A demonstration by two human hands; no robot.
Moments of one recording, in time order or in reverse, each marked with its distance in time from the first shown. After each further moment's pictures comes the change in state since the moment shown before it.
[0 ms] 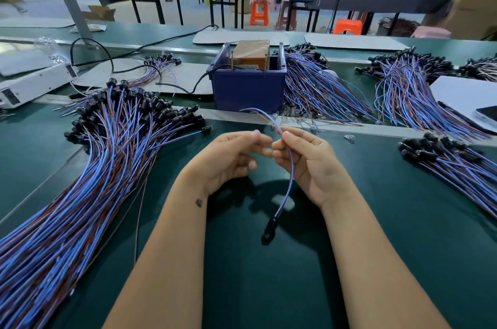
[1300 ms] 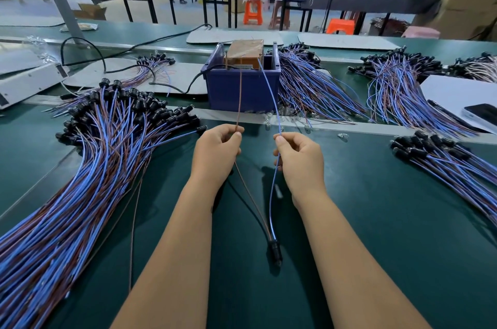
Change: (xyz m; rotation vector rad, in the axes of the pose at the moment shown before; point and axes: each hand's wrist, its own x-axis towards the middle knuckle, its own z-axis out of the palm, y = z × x) left_hand 0.014 -0.019 0.002 0.403 0.599 0.225; right_hand -0.001 0.019 0.013 -0.652 0.411 -0.207
